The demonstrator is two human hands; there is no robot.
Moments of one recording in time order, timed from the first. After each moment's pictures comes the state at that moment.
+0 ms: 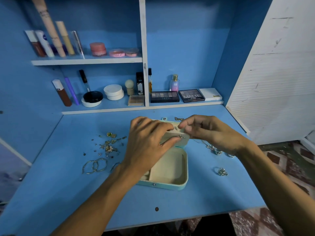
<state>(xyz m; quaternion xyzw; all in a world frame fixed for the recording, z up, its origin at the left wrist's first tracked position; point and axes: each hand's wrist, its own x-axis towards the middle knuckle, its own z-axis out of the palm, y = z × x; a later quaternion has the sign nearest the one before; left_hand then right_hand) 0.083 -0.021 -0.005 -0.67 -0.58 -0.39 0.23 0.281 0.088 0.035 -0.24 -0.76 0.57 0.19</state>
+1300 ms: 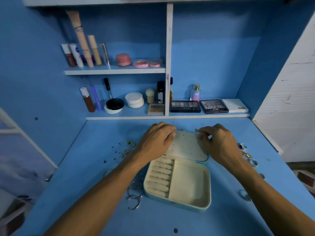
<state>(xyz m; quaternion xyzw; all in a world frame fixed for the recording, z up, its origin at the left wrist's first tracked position) 0.019 0.025 -0.014 -0.66 -0.70 -0.27 -0.05 0.227 0.125 -0.021 -0.43 -0.85 0.13 0.29</state>
